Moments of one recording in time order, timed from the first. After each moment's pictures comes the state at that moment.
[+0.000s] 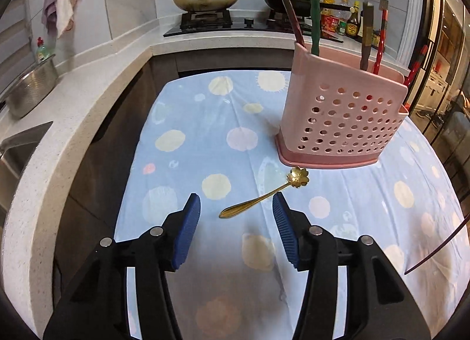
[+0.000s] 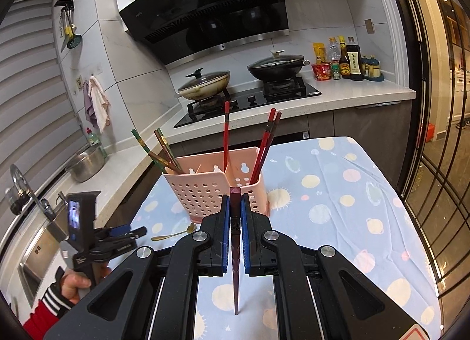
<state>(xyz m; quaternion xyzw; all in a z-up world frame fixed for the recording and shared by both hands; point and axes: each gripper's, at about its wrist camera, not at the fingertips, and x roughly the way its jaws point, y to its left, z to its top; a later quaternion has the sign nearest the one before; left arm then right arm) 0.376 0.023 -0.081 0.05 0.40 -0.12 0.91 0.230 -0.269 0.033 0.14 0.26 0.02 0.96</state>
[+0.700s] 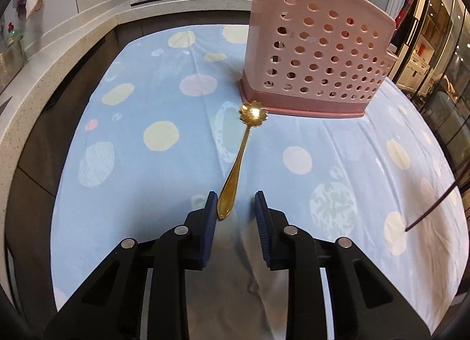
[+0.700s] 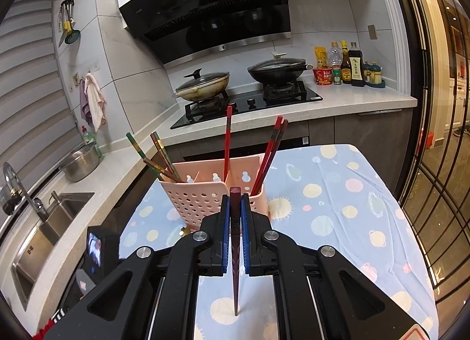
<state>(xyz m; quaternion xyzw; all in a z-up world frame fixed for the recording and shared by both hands) 0.358 0.000 -0.136 0.03 0.45 -0.17 0.87 0.251 -0.259 0.039 0.12 0.25 0.01 0.96</state>
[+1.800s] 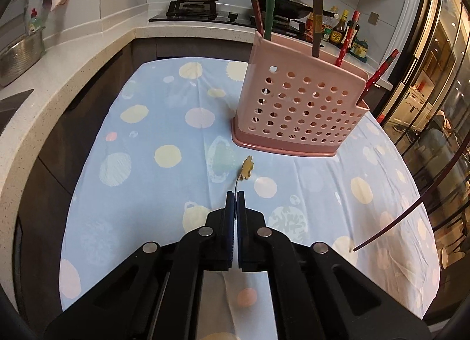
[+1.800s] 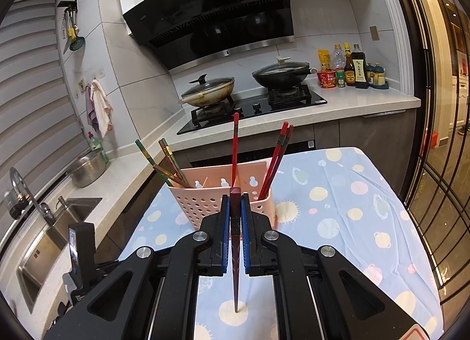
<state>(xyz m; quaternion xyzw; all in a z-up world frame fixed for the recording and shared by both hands) 0.329 0.003 -0.076 -0.03 0.41 -0.16 0.90 0.246 -0.263 0.043 0.13 0.24 0.03 0.96</state>
